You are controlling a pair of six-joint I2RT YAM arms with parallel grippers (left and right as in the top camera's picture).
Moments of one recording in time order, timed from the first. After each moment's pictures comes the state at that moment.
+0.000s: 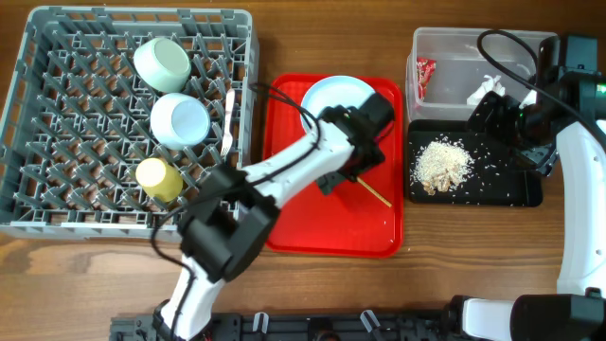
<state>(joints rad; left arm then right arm) -0.80 2.16 1.65 -0.93 0.02 -1.29 -0.16 1.51 1.56 -1.39 -0.02 0.43</state>
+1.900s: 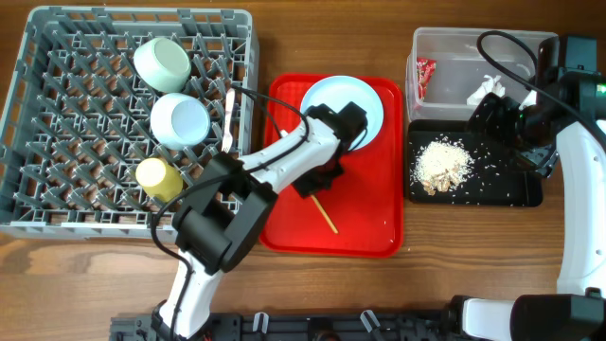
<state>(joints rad) -0.73 2.16 1.58 -1.12 -0.06 -1.27 -0.16 1.51 1.56 -1.40 -0.02 0.42</state>
